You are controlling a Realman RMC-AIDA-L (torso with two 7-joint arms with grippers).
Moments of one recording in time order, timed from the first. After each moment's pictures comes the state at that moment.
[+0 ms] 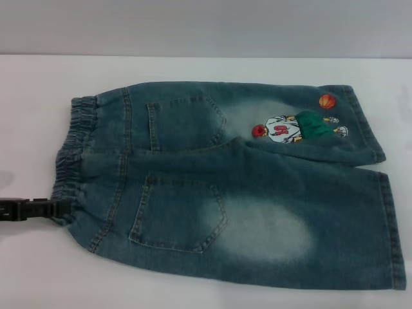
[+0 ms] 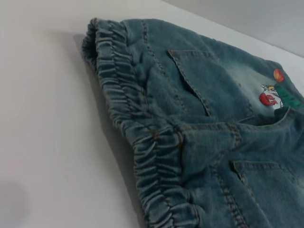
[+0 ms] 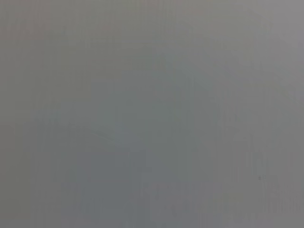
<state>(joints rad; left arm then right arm) -0.40 -1.93 0.60 0.69 2.26 1.53 -1.96 0.57 2.07 0.52 0.06 -1.69 -1.29 0.03</state>
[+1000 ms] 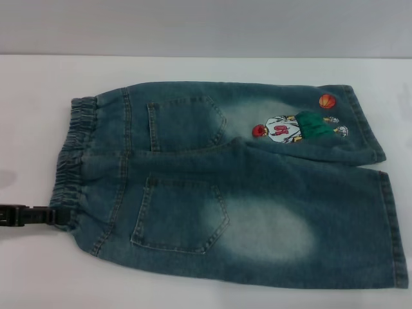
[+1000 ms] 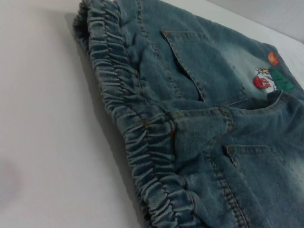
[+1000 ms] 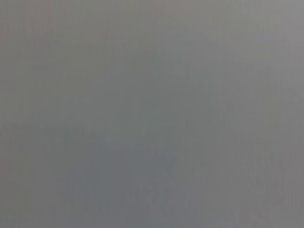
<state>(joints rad) -0.42 -1.92 0.60 0.70 2.31 1.59 -2.01 0.58 2.07 0.53 0.05 -1.69 -1.29 0.03</state>
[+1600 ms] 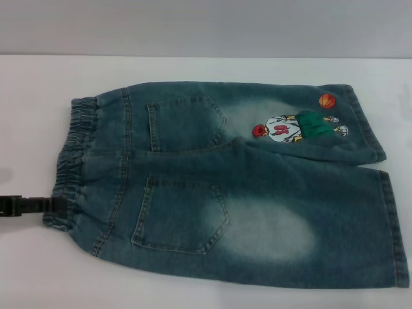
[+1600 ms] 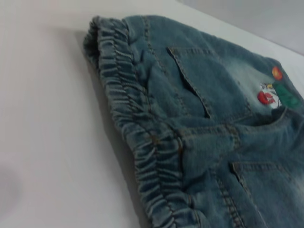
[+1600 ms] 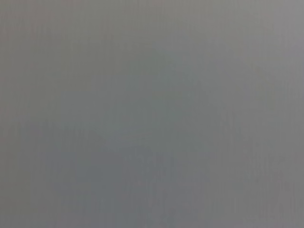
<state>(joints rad) -0.42 -1.92 0.57 0.70 2.31 1.57 -2.02 0.58 2.07 0.53 0.05 -1.69 -1.29 0.03</state>
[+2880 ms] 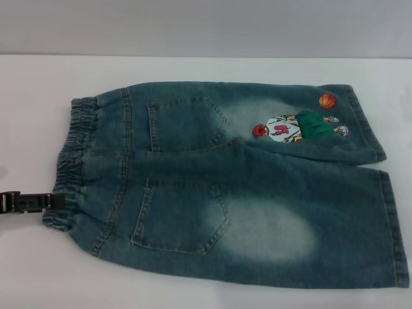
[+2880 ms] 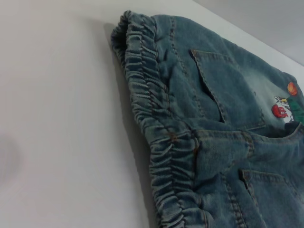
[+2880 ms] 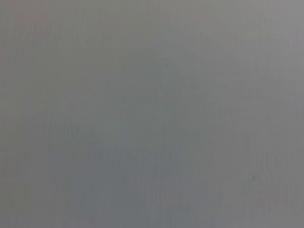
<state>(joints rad) -0.42 -1.91 0.57 0.69 2.31 1.56 -2.13 0.57 2.07 0.52 0.04 -1.69 -1.29 0.03</state>
